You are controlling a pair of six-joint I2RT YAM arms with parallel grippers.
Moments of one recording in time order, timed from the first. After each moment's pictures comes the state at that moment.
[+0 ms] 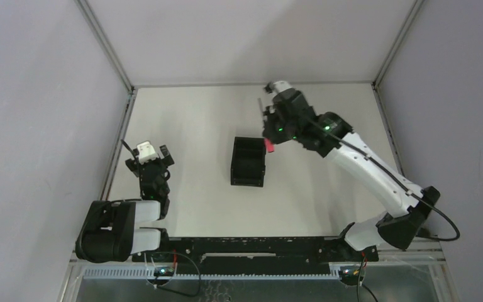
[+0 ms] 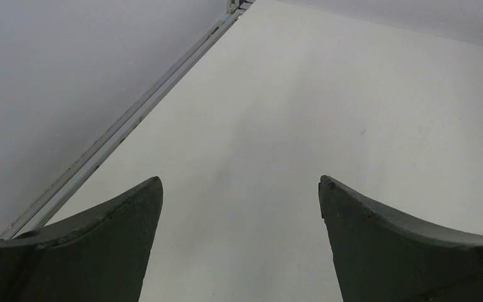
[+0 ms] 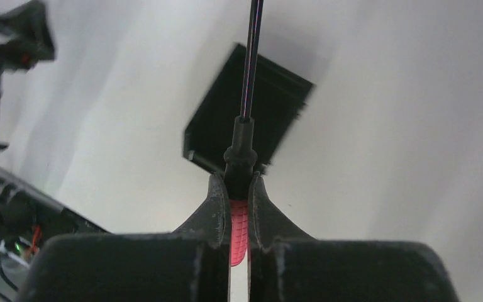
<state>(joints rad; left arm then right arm) -0.06 1.28 0.11 1.12 -0.50 -0.03 0.72 1.41 1.61 -0.93 0.18 0.36</state>
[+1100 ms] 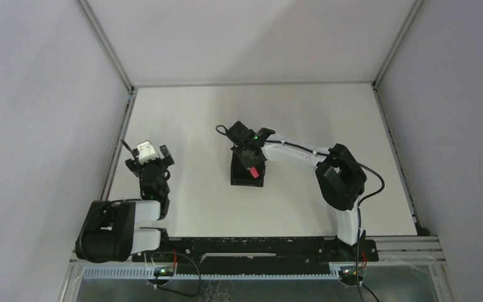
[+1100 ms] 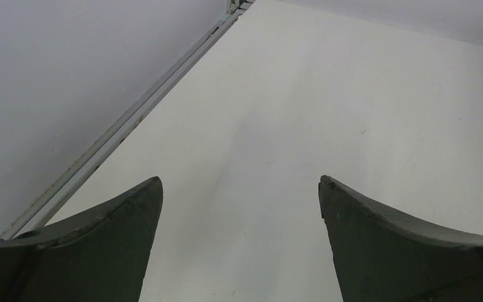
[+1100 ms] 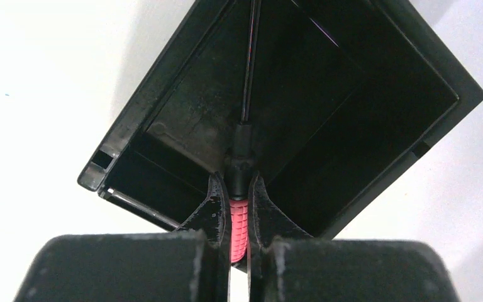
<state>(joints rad) -0.06 1.28 0.11 1.12 -0.50 -0.03 0.86 1.95 1.51 -0.72 0.20 0.21</state>
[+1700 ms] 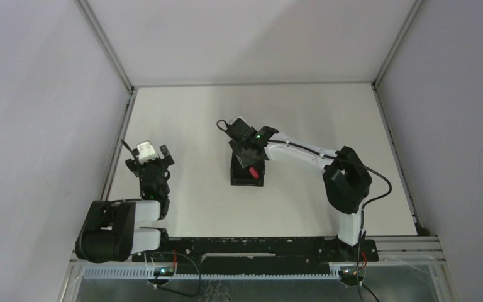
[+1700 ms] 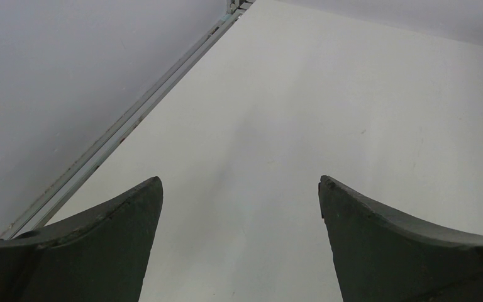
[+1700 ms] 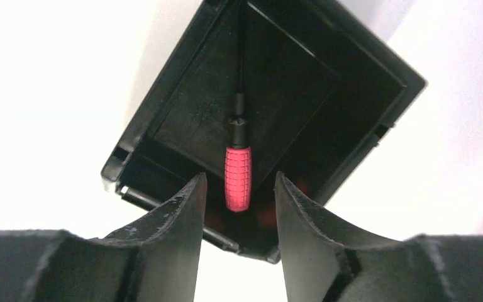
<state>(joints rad) -0.06 1.28 0.11 1.12 -0.50 -0.03 0.88 1.91 1.53 -0.72 0.26 0.24</state>
